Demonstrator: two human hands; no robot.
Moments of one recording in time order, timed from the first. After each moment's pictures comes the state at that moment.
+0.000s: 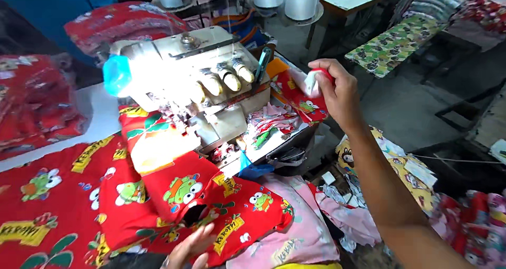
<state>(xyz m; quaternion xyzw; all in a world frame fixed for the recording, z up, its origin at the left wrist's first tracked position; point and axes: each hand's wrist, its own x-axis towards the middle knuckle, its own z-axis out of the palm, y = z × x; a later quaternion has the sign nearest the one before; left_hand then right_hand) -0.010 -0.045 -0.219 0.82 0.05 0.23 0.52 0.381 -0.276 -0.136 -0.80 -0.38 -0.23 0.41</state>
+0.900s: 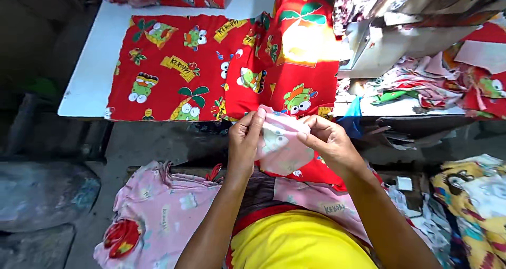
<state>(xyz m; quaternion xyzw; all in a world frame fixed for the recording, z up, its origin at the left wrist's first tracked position) 0.005 -0.022 -0.214 0.63 0.35 0.32 0.61 0.164 -0.145 -0.227 -0.51 -0.38 0.43 0.64</state>
